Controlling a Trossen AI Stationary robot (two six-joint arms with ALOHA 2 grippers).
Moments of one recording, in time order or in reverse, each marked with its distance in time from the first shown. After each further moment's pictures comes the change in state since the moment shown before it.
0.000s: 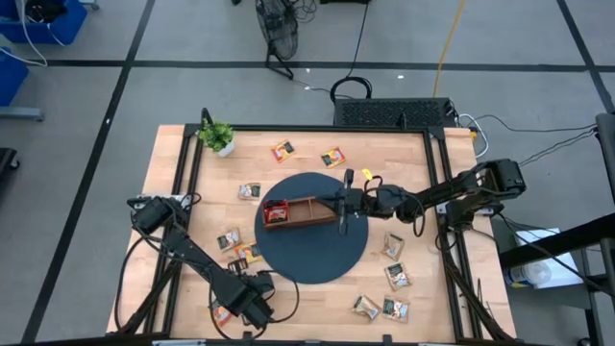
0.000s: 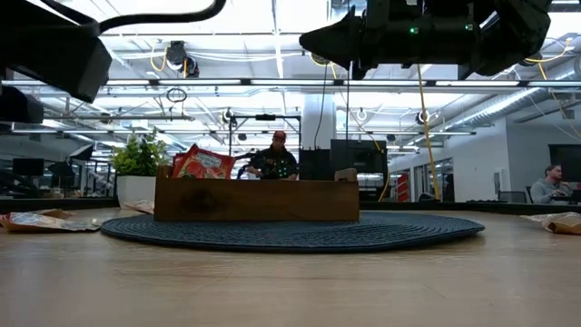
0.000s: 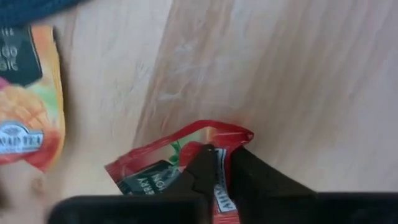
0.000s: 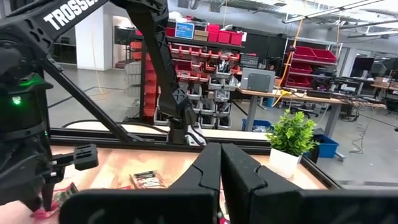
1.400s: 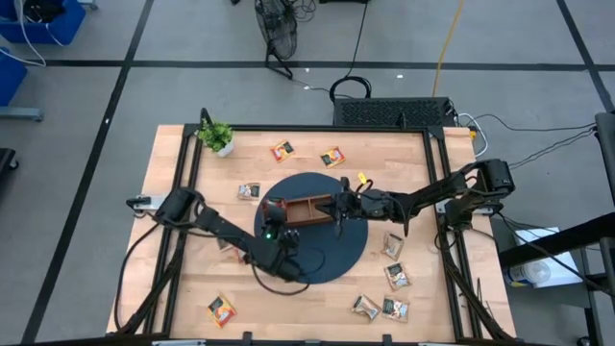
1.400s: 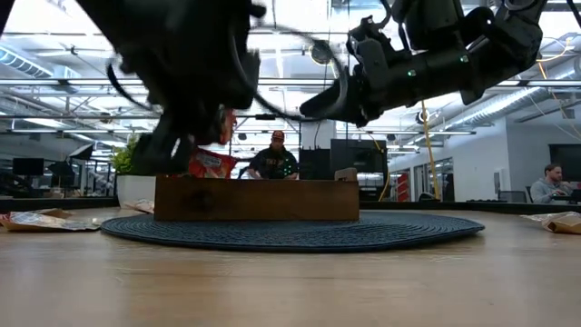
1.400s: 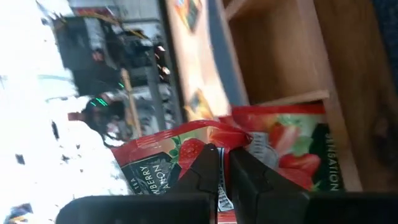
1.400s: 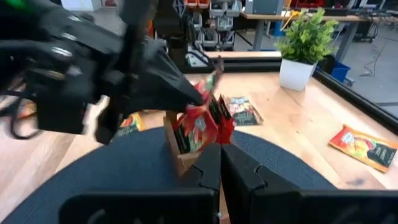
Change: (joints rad) left arm 0.297 0.020 0.097 -0.401 -1.026 0.686; right arm -0.020 0.084 -0.008 -0.215 0.003 0.141
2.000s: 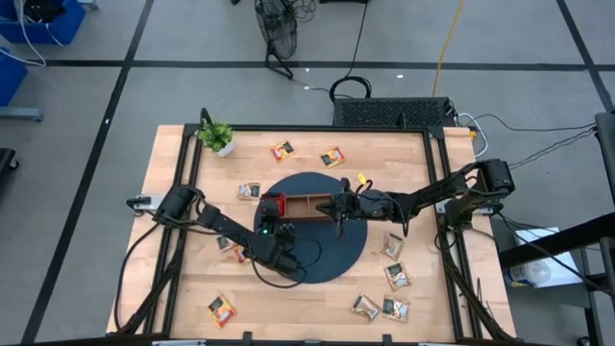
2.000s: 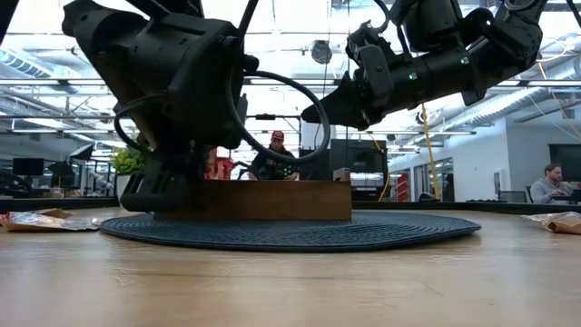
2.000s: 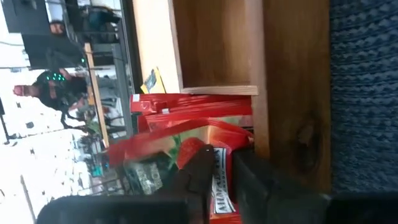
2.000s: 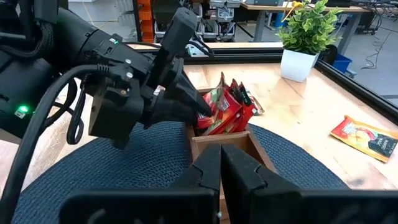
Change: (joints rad) left arm 0.034 -0.005 -0.138 0.190 0.140 -0.080; right arm 0.000 0.000 0.000 -0.032 -0.001 0.007
